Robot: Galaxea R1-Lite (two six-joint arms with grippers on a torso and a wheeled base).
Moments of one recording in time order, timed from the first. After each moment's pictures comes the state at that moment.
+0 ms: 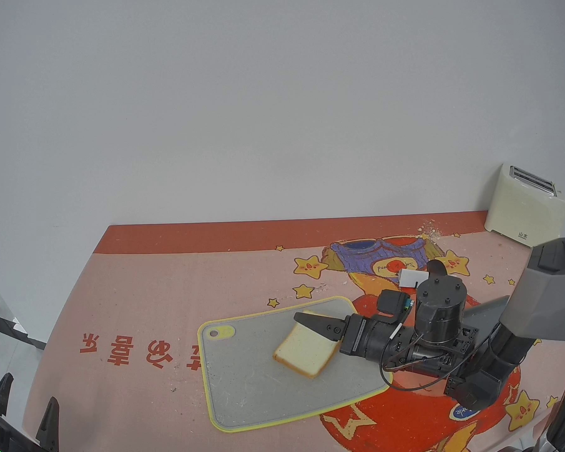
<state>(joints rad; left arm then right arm) -0.01 0.02 -0.02 0.00 0.01 -0.01 0.70 2.12 -0.50 -1.33 0.16 0.77</state>
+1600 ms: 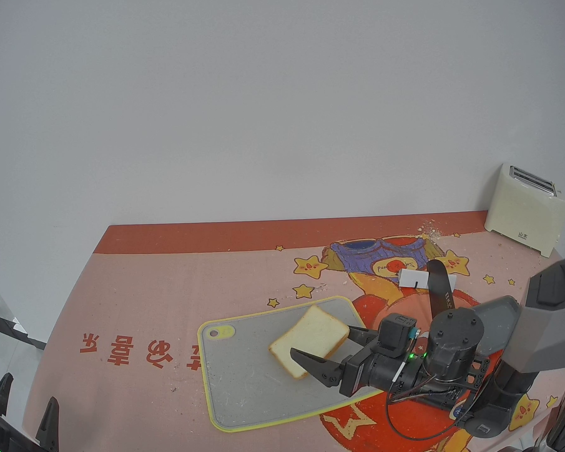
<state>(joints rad) -0.01 0.02 -0.02 0.00 0.01 -0.01 0.79 2.11 -0.33 -1.55 0.03 0.39</state>
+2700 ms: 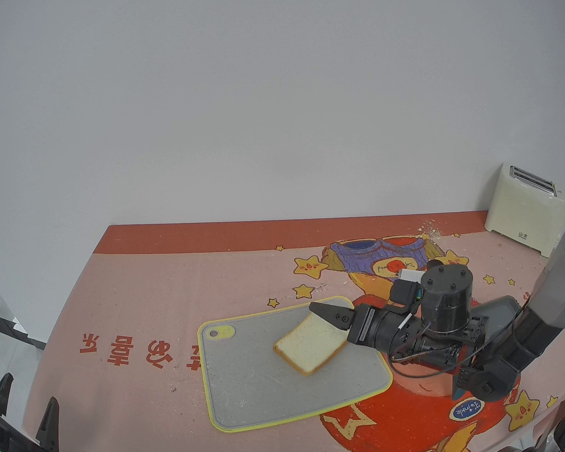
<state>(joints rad) -0.01 0.02 -0.02 0.00 0.01 -0.01 0.70 1.99 -0.57 -1.02 0.04 0.84</state>
